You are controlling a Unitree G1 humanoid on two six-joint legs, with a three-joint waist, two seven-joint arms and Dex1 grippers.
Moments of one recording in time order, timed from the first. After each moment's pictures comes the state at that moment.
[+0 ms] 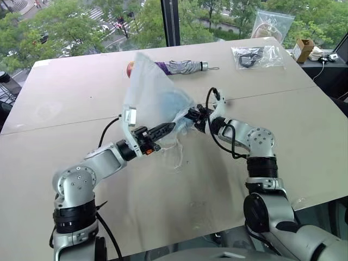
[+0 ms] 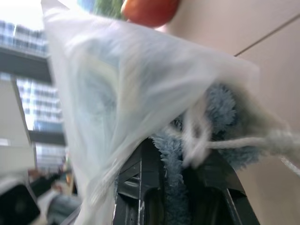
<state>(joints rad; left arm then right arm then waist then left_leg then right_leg) -0.28 0.44 0.30 -0.33 -1.16 1.06 -0.34 -0.75 0.14 -0.28 0.29 1.15 0.98 -0.18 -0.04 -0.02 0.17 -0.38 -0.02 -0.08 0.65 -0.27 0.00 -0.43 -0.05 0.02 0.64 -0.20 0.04</state>
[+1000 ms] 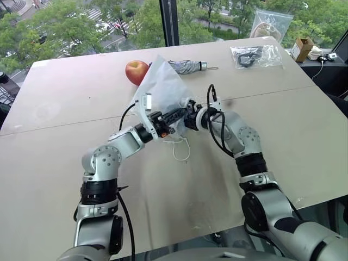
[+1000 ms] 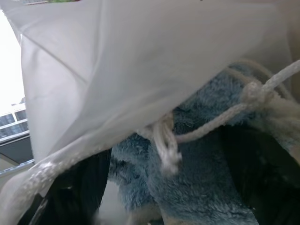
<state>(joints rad) -0.47 0.37 0.19 -0.10 -0.93 0.90 -0.46 -0.80 0.14 -0.07 0.38 1.74 0.58 -0.74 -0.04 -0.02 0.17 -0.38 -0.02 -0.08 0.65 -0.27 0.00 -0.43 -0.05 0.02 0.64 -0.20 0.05</state>
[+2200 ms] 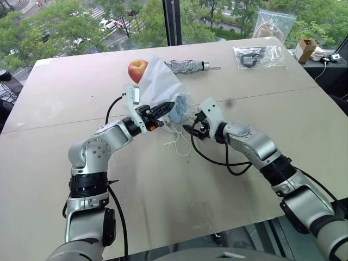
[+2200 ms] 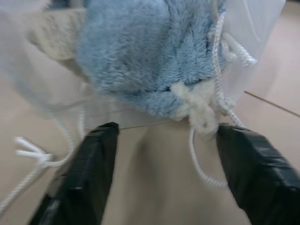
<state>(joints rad) -0.53 0.44 0.23 -0.03 -0.88 0.90 -0.51 -0.77 -0.29 0.49 0.31 0.35 0.44 0.34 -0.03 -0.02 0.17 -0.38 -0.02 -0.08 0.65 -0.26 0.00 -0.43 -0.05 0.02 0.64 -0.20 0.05</state>
